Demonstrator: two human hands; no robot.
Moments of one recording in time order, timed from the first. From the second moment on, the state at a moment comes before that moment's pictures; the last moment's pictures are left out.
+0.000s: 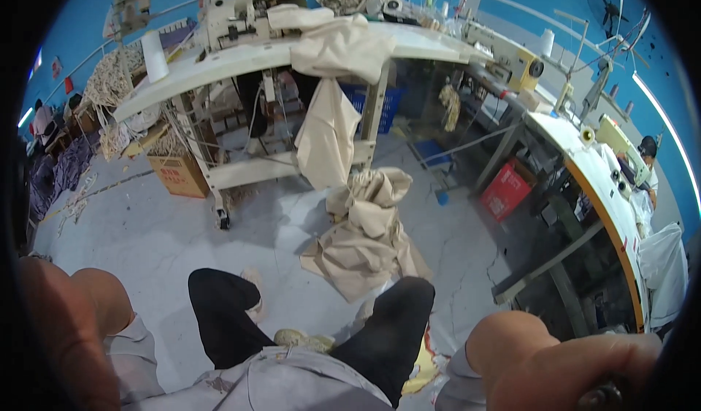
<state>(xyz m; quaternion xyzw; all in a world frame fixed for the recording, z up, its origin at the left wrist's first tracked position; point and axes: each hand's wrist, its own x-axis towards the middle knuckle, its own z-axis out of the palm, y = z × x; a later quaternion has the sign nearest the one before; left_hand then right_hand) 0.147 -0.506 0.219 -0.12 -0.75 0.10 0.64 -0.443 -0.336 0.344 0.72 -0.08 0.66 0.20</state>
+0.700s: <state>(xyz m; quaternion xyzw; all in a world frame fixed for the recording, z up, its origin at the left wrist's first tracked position) 0.103 -0.507 0.239 -0.01 -0.83 0.06 0.55 -0.422 -0.426 0.282 0.66 -0.25 0.70 0.10</state>
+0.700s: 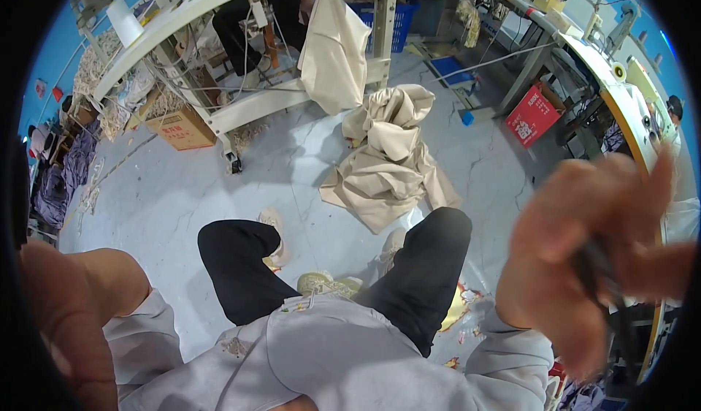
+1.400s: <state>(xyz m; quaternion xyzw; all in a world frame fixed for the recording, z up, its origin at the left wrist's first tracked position) -0.086 -0.632 0.054 0.41 -0.87 -0.23 0.15 -0.464 -0.498 0.027 0.31 -0.67 0.60 -0.31</state>
